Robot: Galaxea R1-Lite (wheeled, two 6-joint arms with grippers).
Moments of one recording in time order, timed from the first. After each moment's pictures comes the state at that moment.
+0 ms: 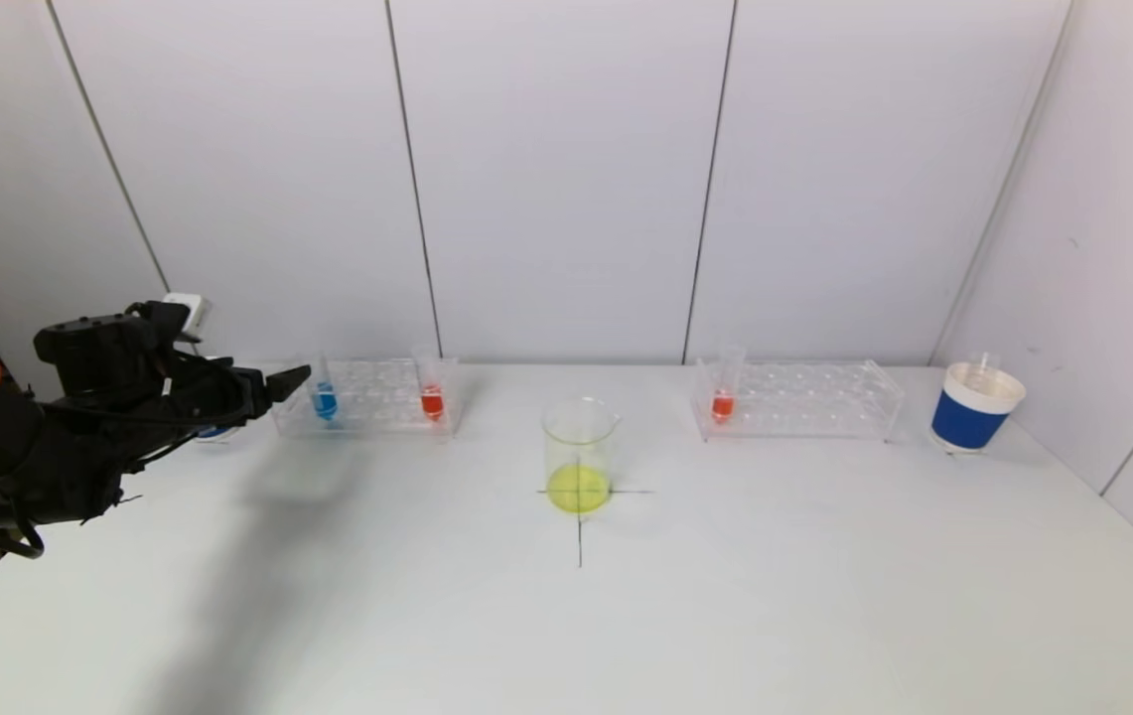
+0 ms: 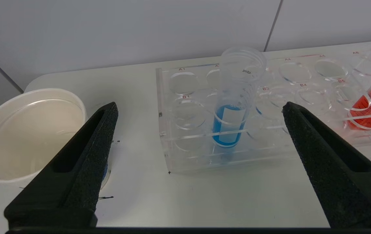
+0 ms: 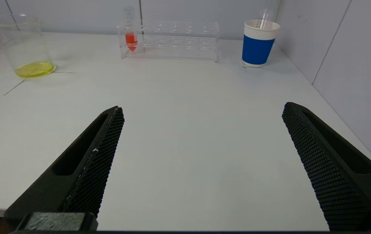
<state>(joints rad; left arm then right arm) 0.20 2.11 -0.91 -0.99 -0.35 0.09 0.00 0.00 0.00 -0.01 0.01 -0.02</state>
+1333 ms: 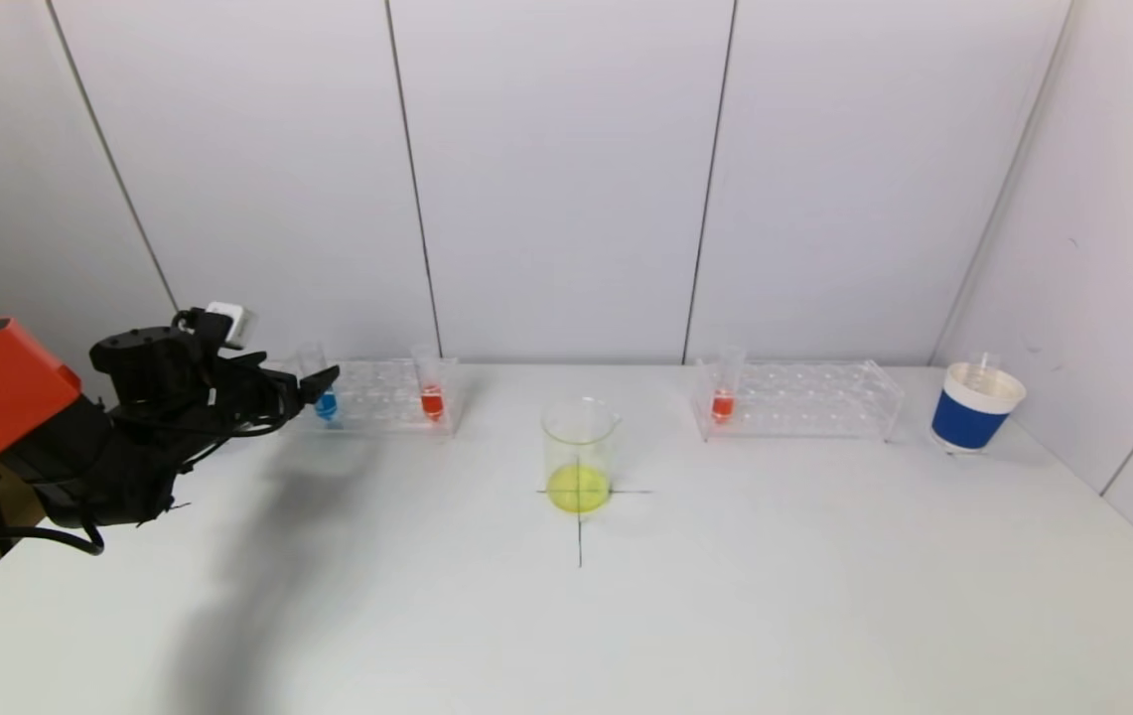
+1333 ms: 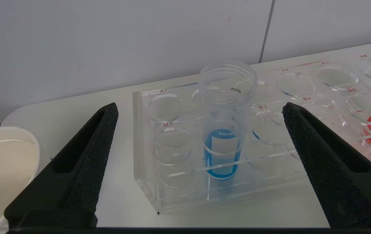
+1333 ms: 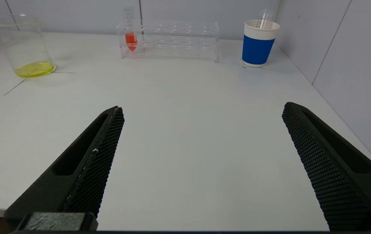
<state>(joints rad) 0.15 2.25 -0.99 -1.13 -0.35 0.12 0.00 0.00 0.00 -0.01 0.01 -0.02</state>
